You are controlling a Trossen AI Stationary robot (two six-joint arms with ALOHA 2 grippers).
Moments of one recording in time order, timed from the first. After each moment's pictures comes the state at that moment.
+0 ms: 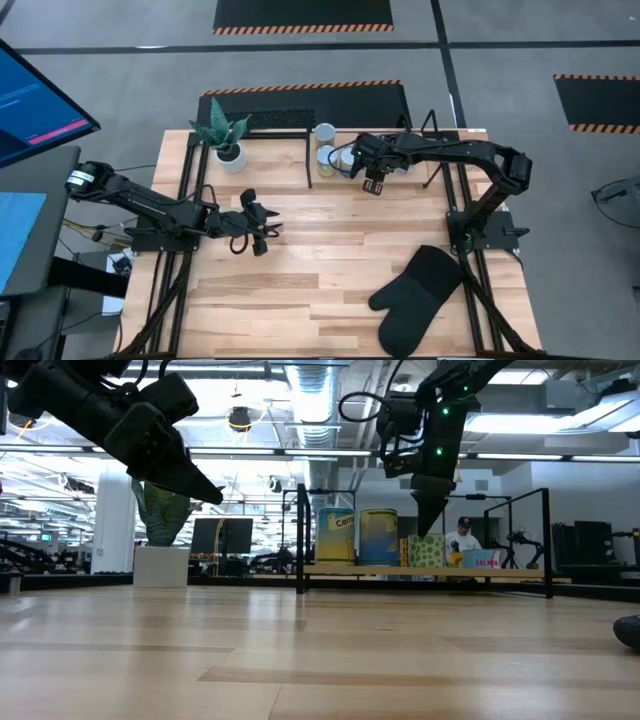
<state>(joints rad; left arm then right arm) -0.23 1.10 0.44 0.06 -0.48 -0.20 -0.40 1.63 1.21 -0.82 0.26 -0.11</state>
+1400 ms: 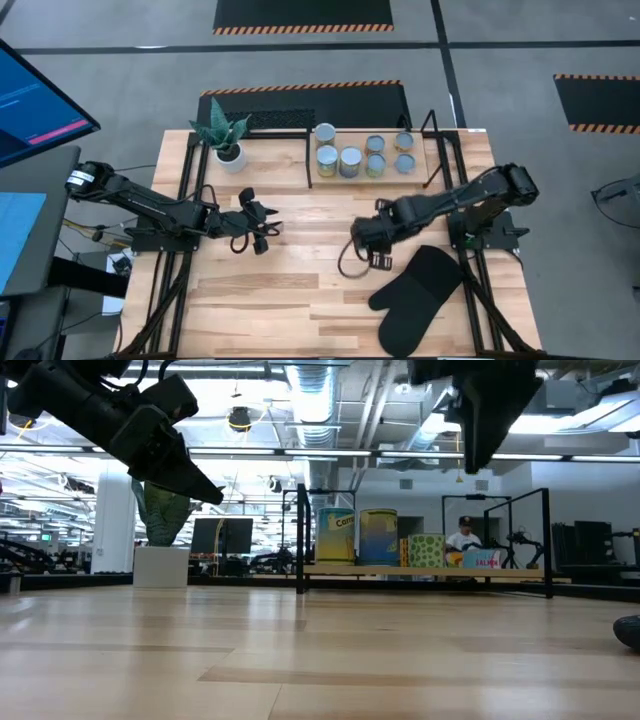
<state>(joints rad) -0.23 1.10 0.44 0.06 -0.52 -0.22 0.26 1.63 1.39 -1.15 0.12 0.41</state>
